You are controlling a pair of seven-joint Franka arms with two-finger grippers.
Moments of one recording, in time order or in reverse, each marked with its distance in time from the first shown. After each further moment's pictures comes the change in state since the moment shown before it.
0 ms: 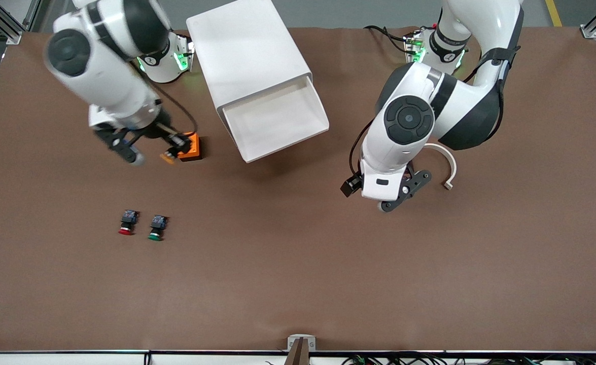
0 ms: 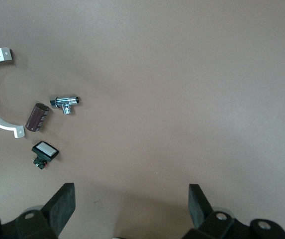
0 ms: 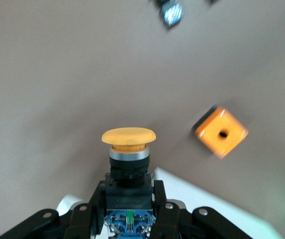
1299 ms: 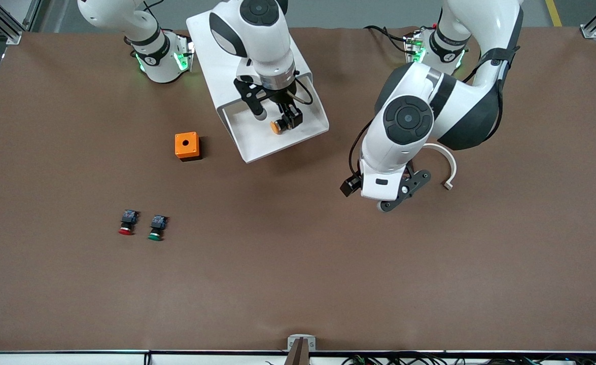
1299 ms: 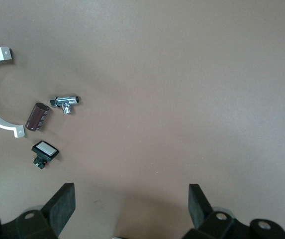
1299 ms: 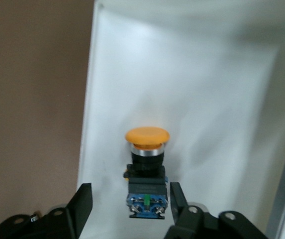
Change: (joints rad) left arm 0.000 0.000 -0.001 -0.001 0.000 0.000 0.000; right arm 0.404 0.189 -0.026 0.098 -0.053 0.186 0.646
